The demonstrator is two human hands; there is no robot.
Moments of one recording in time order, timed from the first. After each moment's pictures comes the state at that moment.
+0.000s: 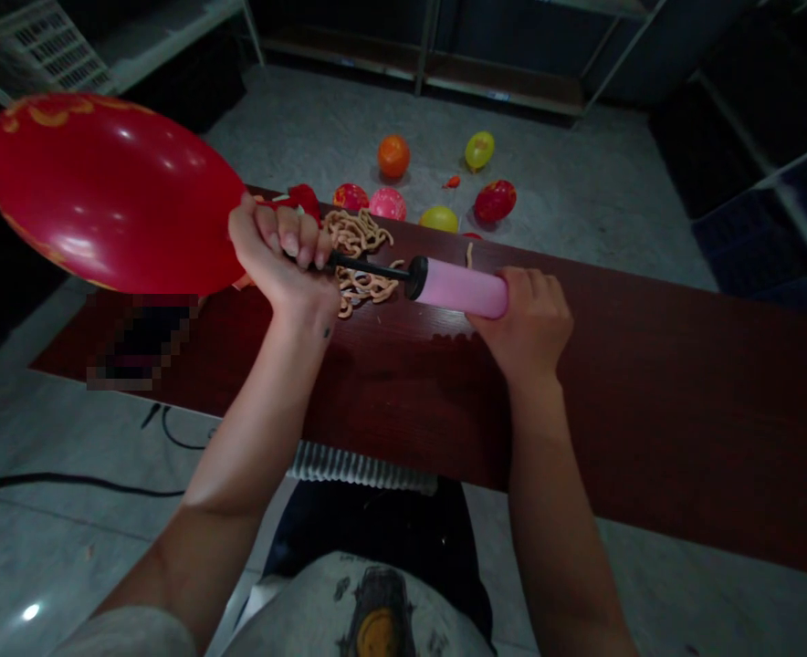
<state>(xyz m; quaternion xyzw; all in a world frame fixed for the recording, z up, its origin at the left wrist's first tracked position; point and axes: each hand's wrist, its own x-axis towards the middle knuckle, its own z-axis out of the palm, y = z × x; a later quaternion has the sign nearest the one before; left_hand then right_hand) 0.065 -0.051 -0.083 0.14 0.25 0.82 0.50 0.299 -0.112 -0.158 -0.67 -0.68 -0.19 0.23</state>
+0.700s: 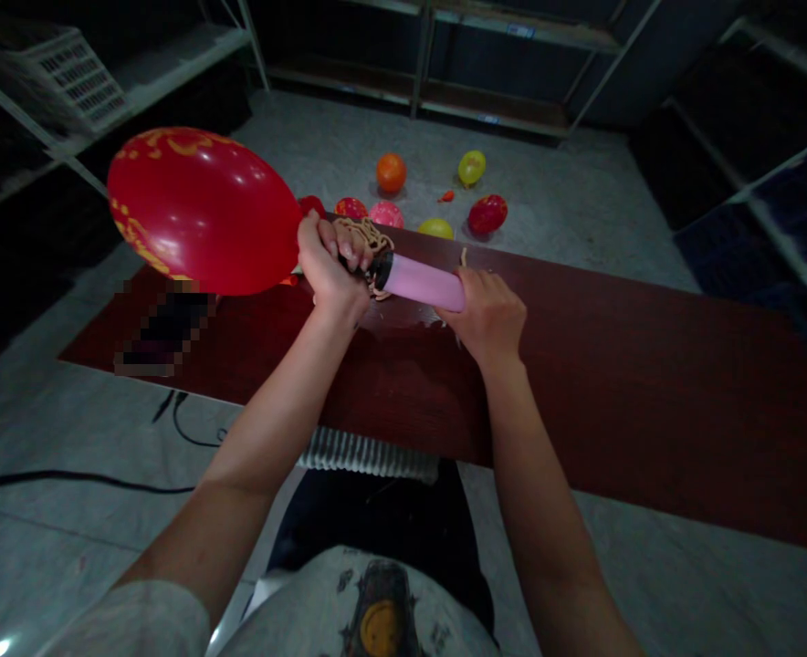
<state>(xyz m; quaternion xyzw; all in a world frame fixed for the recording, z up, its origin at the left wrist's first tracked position) 0.085 -0.040 -0.115 0.16 0.29 0.76 0.55 0.273 -0.106 -0.163 -0.64 -0.72 -0.16 0.21</state>
